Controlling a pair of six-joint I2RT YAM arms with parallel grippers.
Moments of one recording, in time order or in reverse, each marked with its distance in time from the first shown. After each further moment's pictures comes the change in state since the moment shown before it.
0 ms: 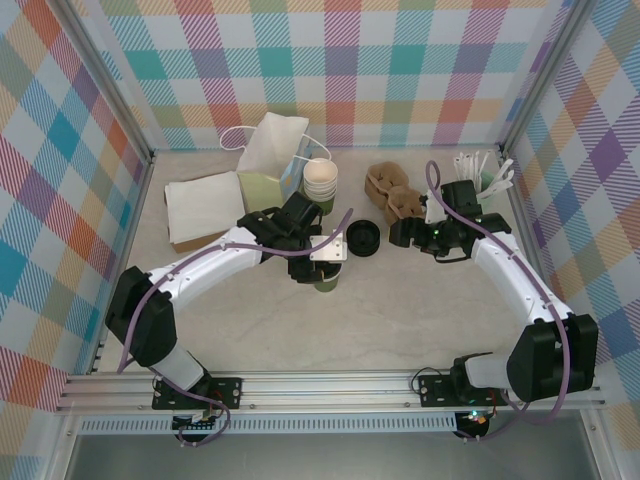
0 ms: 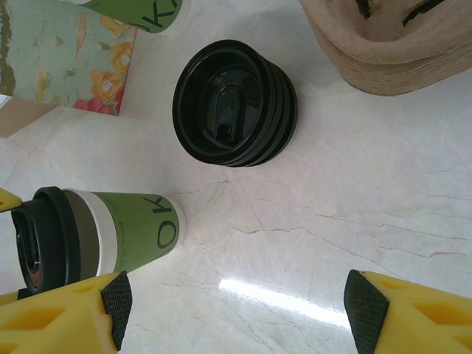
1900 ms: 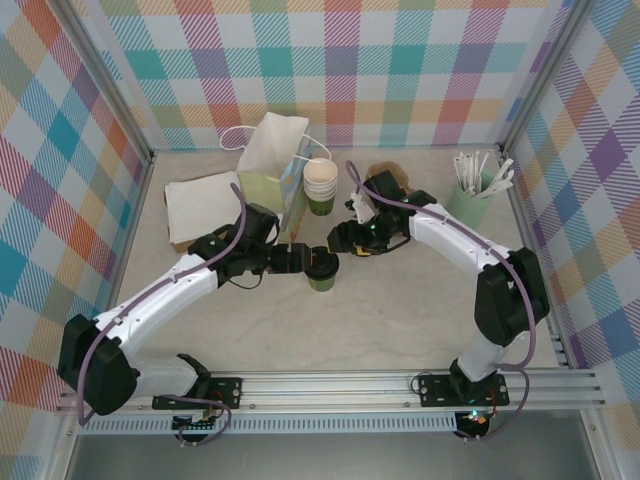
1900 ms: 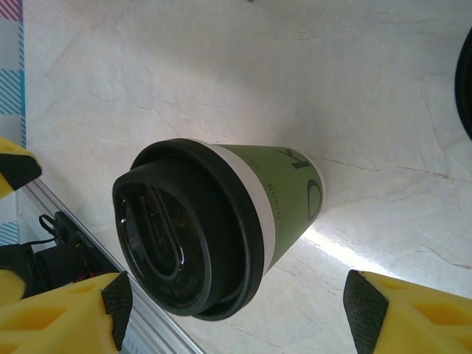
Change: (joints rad) left arm 0.127 -0.316 -0.272 0.098 0.008 -1.435; right arm 0.344 0.377 0.277 -0.027 -0.125 0.032
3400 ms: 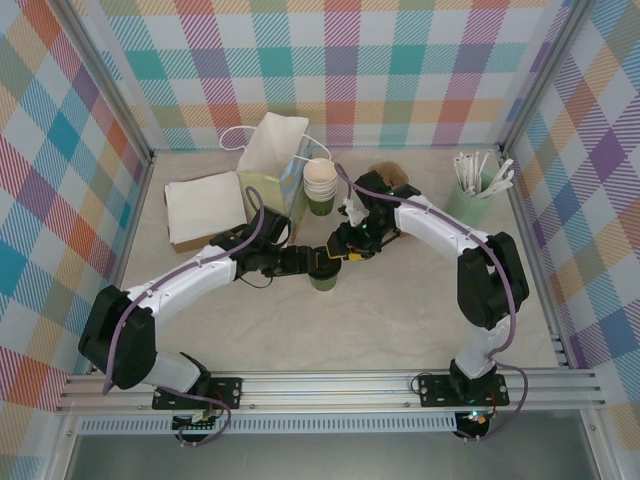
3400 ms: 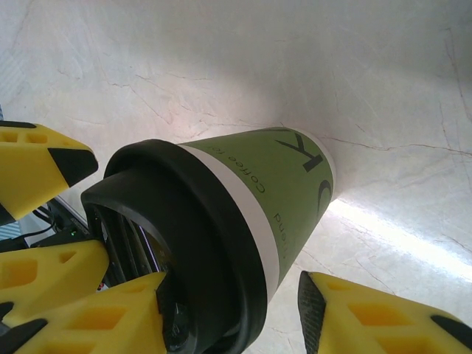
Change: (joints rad) left arm 0.010 0.150 -0.032 0.105 0.051 -0.051; right arm 0.018 0.136 0.101 -0.124 -0.019 -0.002
